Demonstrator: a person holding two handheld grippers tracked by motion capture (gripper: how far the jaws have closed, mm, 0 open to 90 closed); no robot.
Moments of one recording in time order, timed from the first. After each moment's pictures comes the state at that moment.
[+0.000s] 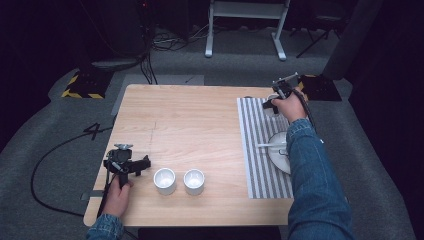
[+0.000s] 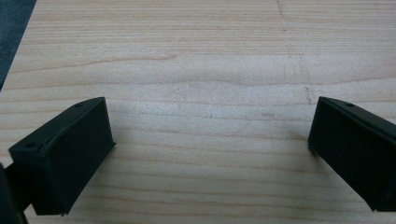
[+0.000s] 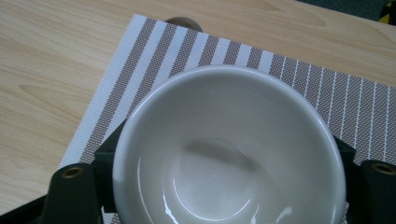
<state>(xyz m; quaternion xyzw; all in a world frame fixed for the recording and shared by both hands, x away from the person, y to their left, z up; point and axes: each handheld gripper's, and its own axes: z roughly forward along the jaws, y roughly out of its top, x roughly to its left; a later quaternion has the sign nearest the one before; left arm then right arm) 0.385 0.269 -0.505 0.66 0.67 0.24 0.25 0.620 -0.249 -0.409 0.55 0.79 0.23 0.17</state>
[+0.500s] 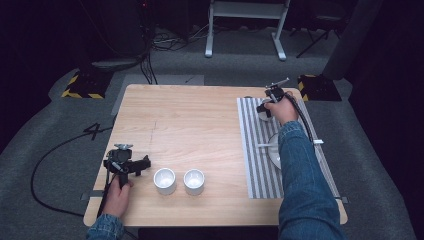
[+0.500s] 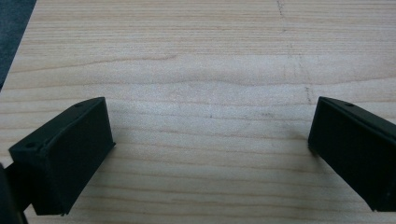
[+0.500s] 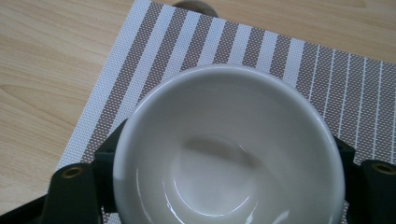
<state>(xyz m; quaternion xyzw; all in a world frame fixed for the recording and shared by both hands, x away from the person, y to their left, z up) 0.385 0.269 -0.505 0.66 0.67 0.24 0.25 0.629 -0.232 -0.438 0.55 0.78 0.23 0.16</state>
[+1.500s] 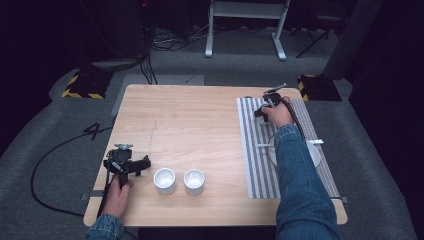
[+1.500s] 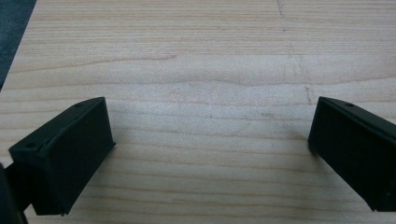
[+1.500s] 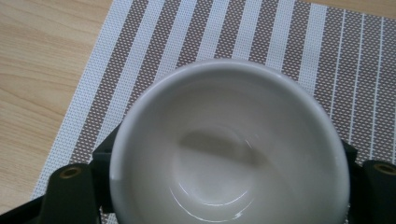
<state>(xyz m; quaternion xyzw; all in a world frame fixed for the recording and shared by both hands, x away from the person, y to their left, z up) 0.385 0.269 -0.505 0.66 0.67 0.24 0.25 0.626 -0.228 -0.460 0.57 0.78 0.22 0.15</state>
